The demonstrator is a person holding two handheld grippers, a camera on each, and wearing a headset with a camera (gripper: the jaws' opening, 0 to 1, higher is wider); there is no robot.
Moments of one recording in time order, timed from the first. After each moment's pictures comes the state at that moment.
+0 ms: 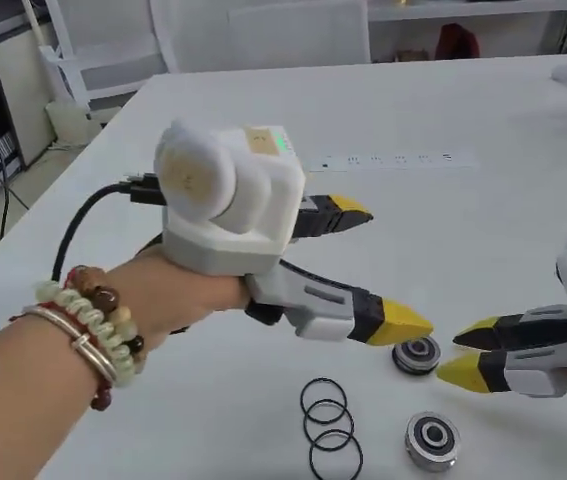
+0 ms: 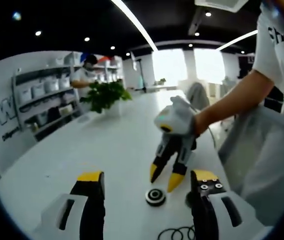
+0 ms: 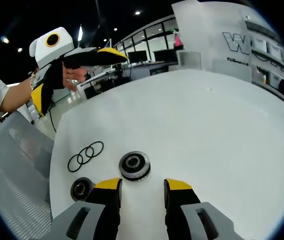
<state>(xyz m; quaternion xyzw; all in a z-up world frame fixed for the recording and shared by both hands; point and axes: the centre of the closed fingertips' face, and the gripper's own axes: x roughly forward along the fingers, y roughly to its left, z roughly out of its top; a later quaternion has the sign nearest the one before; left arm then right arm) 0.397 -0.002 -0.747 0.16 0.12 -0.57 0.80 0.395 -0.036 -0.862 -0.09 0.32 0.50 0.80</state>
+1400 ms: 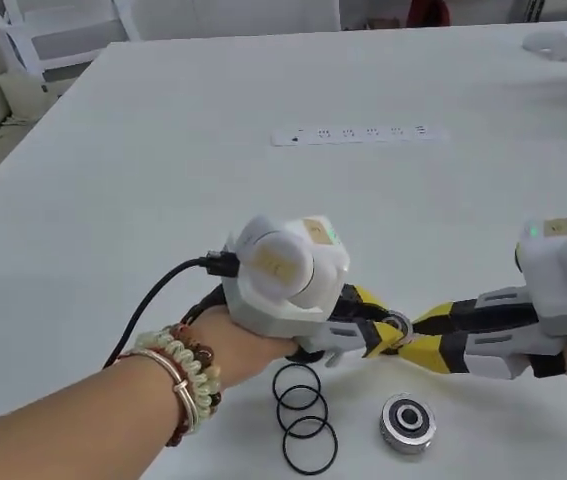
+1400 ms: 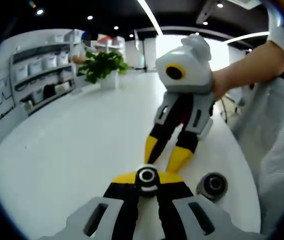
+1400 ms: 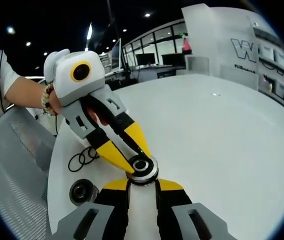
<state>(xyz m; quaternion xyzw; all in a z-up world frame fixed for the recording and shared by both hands) 0.408 -0.025 -0.851 0.17 0.20 -0.56 0.79 0.396 -0.023 -0.867 -0.10 0.30 0.53 0.79</state>
